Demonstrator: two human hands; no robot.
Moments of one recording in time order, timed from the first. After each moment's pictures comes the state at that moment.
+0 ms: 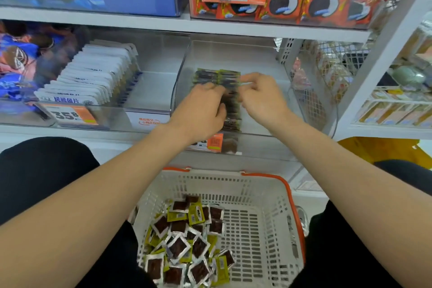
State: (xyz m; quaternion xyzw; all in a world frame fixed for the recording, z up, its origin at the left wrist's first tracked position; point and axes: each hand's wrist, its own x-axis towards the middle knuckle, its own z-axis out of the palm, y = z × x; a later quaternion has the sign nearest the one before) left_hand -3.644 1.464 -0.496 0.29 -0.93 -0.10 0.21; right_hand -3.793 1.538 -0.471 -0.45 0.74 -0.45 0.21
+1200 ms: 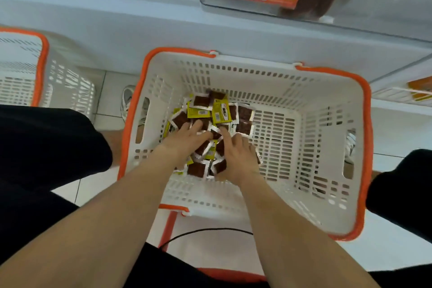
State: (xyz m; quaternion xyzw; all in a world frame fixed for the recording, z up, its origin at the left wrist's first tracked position) left_hand -3.491 1.564 -0.824 0.31 -0.86 -0.17 -0.36; right_hand -3.643 1.684 -0.875 -0.60 0.73 0.09 0.31
